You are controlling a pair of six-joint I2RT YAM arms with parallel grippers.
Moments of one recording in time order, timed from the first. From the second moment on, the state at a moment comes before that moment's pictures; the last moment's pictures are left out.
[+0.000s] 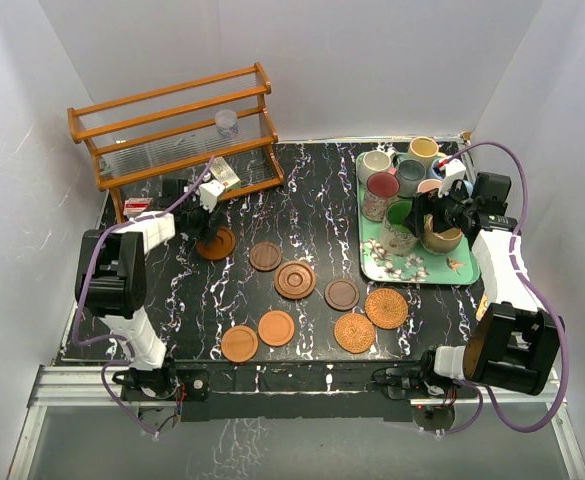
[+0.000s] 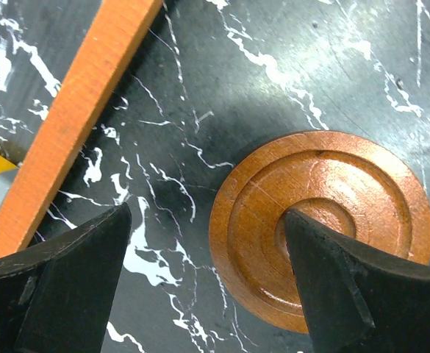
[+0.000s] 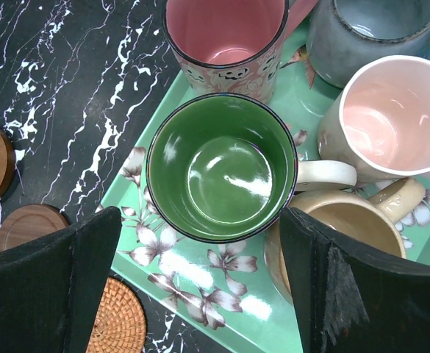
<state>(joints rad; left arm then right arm) -0.08 1.78 1.02 -0.15 0.21 0.54 -0.25 1.29 0.98 -0.40 -0.65 -0.36</state>
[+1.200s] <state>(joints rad) -0.67 1.81 1.11 -0.31 0.43 0.68 -0.25 1.29 0.98 -0.40 -0.64 -0.37</state>
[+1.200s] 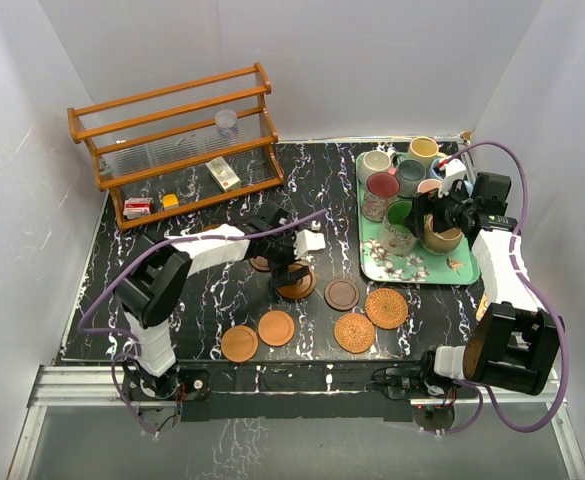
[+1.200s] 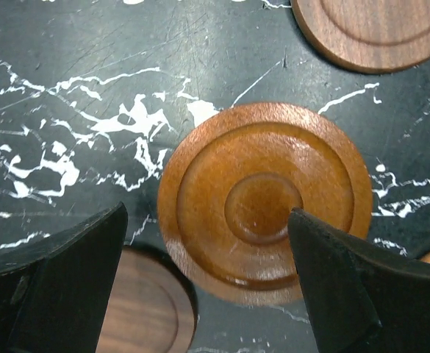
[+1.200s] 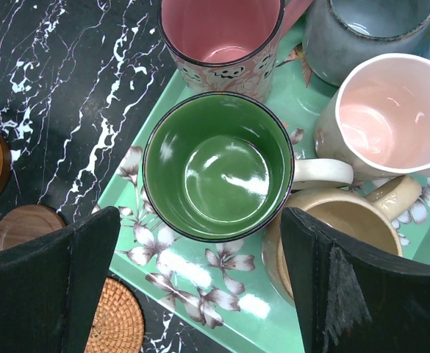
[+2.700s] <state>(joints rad) -0.37 1.90 1.16 -0.10 0.05 0.47 -0.25 1.32 0.98 -0.40 -0.63 -0.38</state>
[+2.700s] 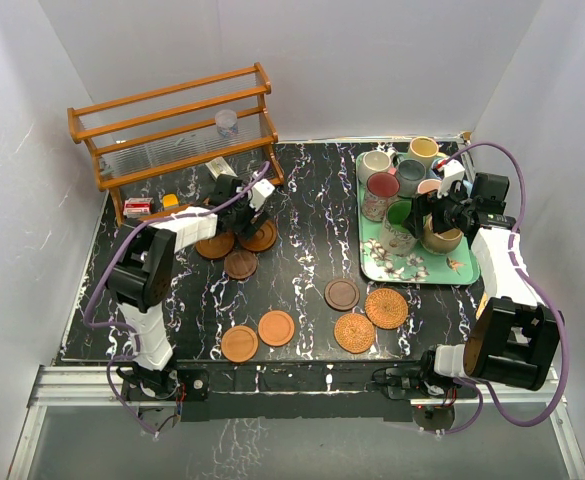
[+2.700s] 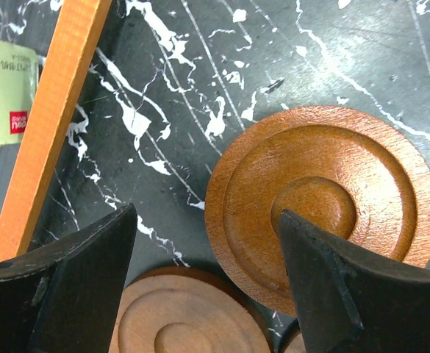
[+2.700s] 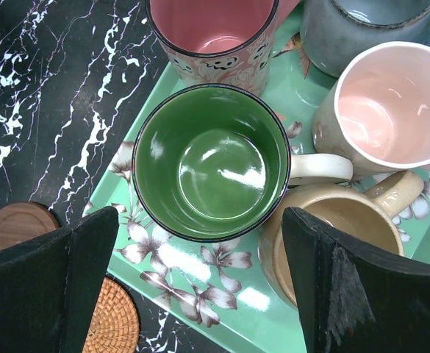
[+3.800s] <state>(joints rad) -0.24 1.64 1.07 -0.21 0.17 0.44 -0.25 1.33 0.98 -0.40 -0.63 -0.38</state>
